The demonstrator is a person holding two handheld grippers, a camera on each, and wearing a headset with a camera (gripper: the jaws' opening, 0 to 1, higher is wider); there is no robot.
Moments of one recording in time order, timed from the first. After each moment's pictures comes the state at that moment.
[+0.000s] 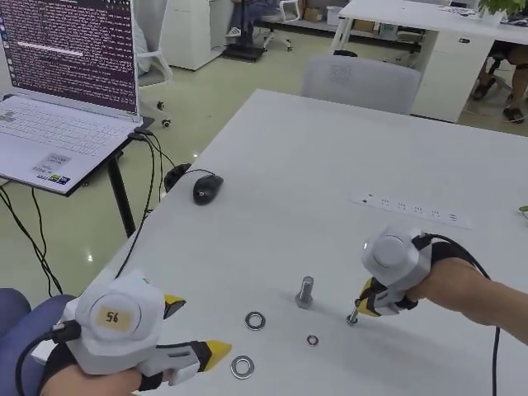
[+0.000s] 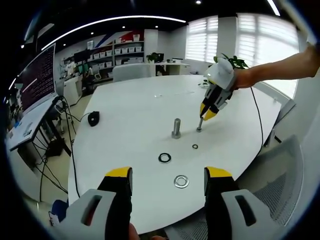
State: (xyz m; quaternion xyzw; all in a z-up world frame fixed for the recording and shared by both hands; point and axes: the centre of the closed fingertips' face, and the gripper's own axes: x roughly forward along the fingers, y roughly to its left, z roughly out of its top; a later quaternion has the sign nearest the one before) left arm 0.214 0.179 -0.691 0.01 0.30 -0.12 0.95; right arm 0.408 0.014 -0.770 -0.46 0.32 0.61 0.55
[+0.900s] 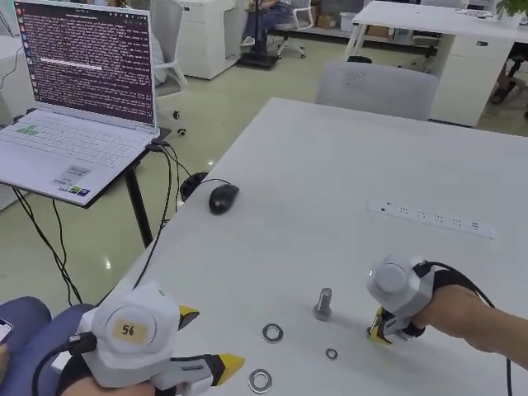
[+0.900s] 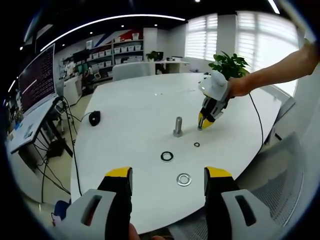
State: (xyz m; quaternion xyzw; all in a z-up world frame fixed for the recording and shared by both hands) left arm 0.214 0.185 -0.690 0.02 0.31 -0.12 0.94; right arm 0.410 0.015 -0.815 -0.46 0.36 0.60 0.55
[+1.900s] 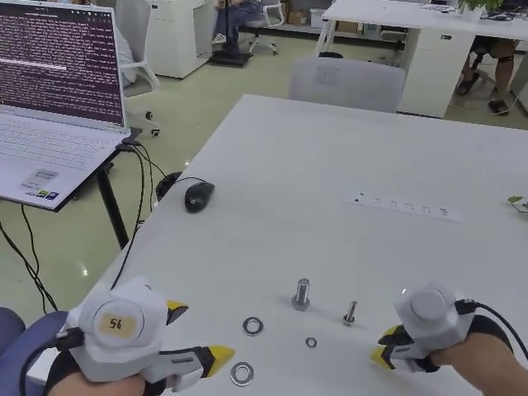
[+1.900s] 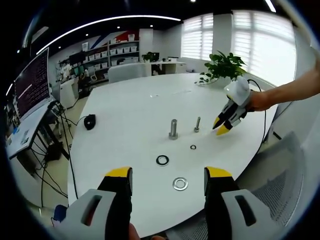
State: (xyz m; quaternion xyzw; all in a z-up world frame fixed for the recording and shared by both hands) left arm 0.223 0.172 -0.689 0.02 0.31 -0.13 0.94; right arm 0.366 -0.039 -0.807 -0.30 0.38 0.56 0.68
